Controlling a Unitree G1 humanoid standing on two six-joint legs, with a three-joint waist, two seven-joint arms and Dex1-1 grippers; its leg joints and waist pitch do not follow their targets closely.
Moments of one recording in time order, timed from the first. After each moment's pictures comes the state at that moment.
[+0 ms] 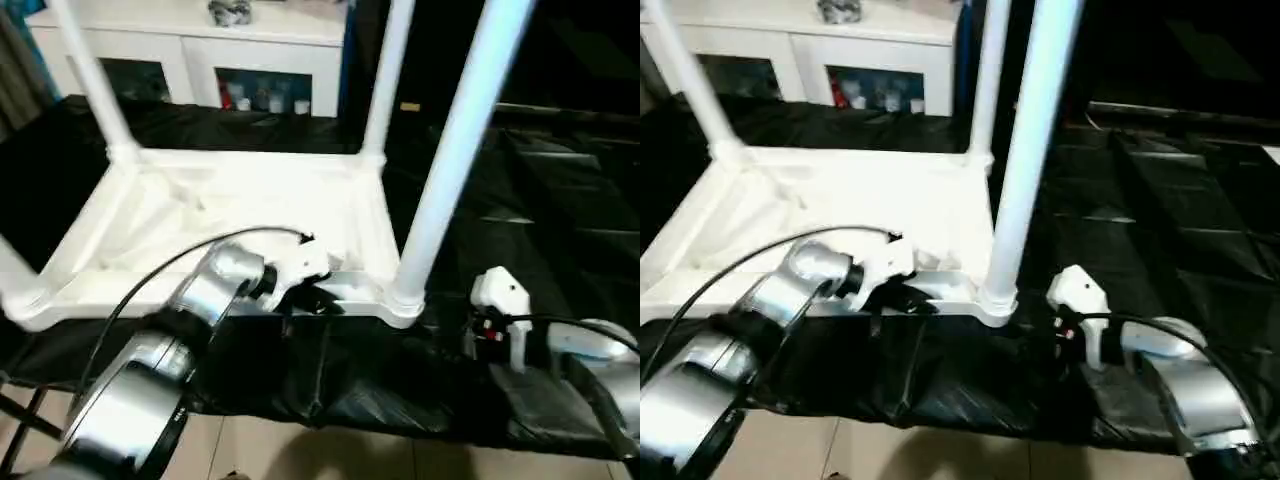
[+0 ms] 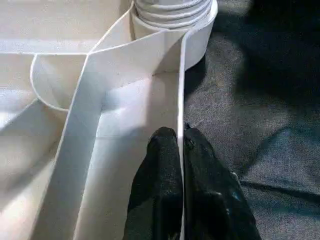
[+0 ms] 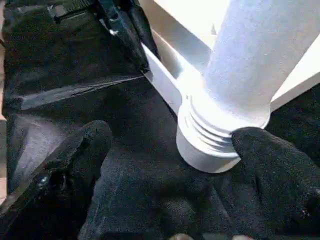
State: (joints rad) left arm -0.69 0.27 -0.33 0.76 0.10 -0.02 -1.18; right arm -0.13 -0.59 0.10 0.01 0.24 0.32 1.00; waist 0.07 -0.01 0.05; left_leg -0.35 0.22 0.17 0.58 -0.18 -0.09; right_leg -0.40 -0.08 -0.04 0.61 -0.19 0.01
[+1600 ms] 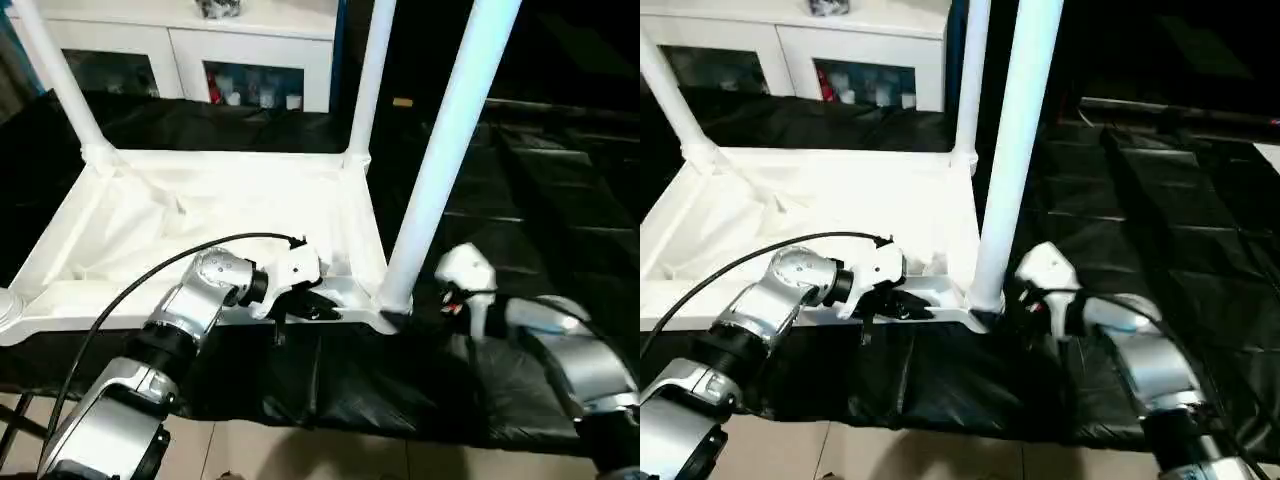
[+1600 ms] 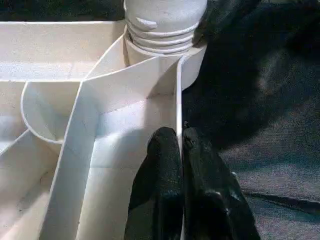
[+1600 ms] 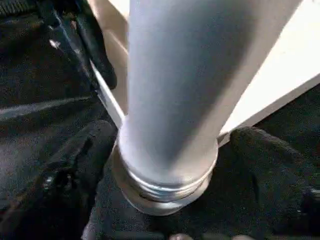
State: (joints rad) left arm -0.65 0.31 -0.33 0.65 0.07 0.03 -1.25; right arm -0.31 -0.48 0.19 0.24 0.15 0.21 0.95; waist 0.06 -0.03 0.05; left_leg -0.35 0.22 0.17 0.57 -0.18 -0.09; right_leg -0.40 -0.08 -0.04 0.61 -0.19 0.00
